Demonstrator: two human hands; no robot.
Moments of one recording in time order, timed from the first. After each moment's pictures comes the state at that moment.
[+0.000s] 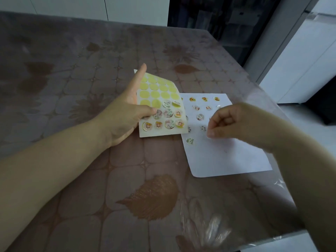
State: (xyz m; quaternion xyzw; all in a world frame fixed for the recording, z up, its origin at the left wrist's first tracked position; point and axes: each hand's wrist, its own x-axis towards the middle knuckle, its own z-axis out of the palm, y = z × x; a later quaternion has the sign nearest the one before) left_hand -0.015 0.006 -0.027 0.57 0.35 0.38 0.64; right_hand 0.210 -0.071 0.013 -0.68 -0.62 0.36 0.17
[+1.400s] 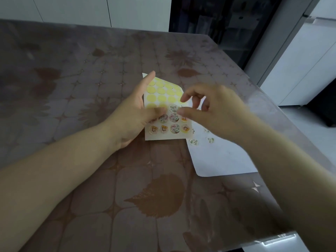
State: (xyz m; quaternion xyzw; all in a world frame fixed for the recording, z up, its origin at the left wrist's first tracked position) left_hand -0.017 0.005 -0.031 0.59 0.36 0.39 0.61; right_hand 0.161 -0.051 0.018 -0.63 -0.72 0.12 0.25
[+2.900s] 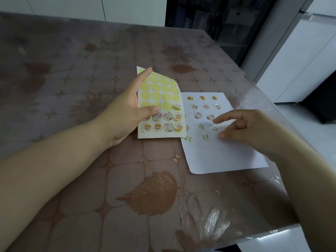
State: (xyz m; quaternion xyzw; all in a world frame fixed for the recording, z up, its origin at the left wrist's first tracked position) left_hand -0.017 0.004 -0.033 0.63 0.36 0.37 0.58; right_hand 0.231 -0.086 -0.007 -0.70 -0.56 0.34 0.27
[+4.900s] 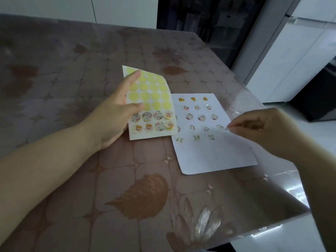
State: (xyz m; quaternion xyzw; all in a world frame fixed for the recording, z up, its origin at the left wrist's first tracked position) left_hand -0.012 0.001 -0.027 0.58 0.34 0.39 0.63; right_hand 0.261 -0.108 0.006 -0.70 -0.65 0.16 0.25
